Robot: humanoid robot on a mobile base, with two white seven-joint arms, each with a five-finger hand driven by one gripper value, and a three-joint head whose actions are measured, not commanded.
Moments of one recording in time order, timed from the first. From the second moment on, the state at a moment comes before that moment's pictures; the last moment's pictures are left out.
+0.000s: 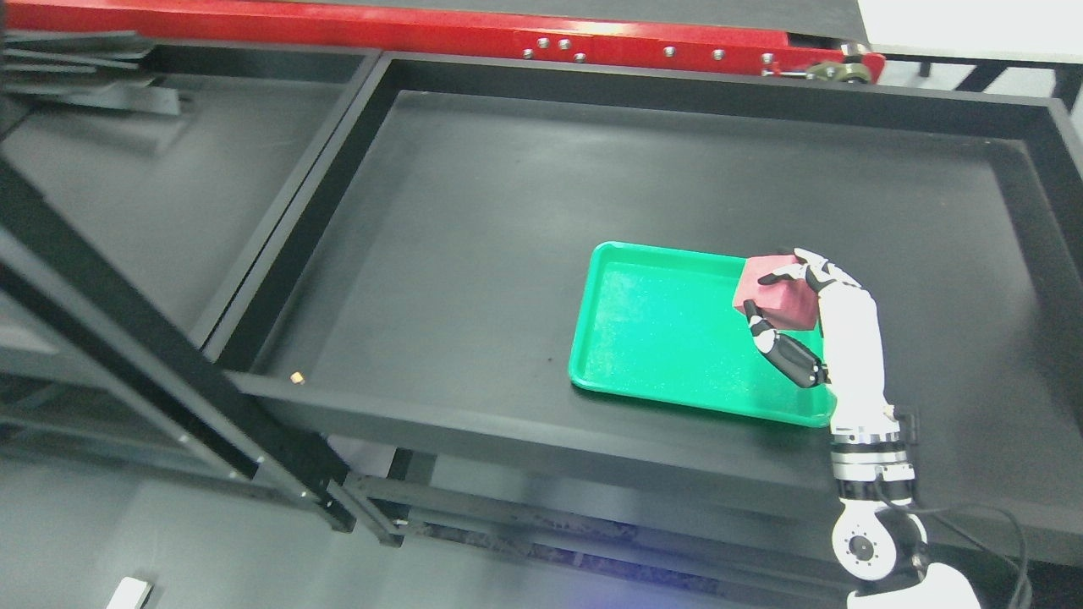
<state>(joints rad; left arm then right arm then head) 0.00 0.00 -0.08 0.00 0.13 0.01 0.18 0.07 0.00 -0.01 -1.59 0.82 -0.41 -0.32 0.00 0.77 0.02</state>
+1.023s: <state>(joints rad) 0.00 0.00 -0.08 0.00 0.13 0.01 0.18 0.10 0.00 -0.04 -1.63 0.77 -0.46 -0.33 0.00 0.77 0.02</state>
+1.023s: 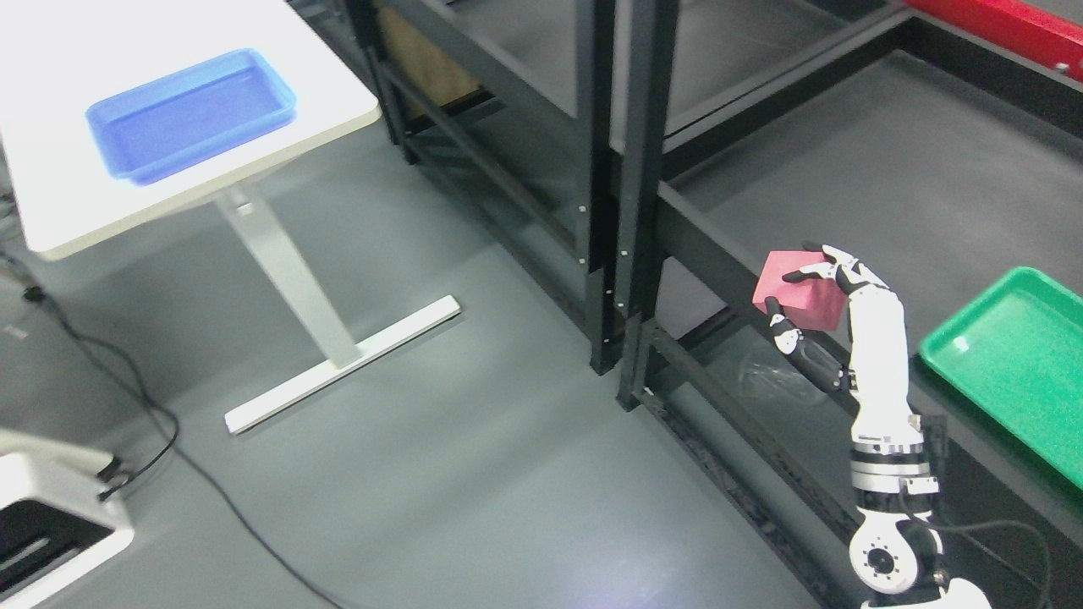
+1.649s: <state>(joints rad) 0.00 0.00 -0.08 0.00 0.13 0.01 0.18 0.10 0.00 -0.01 -1.63 0.74 -0.46 -0.31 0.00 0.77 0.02</state>
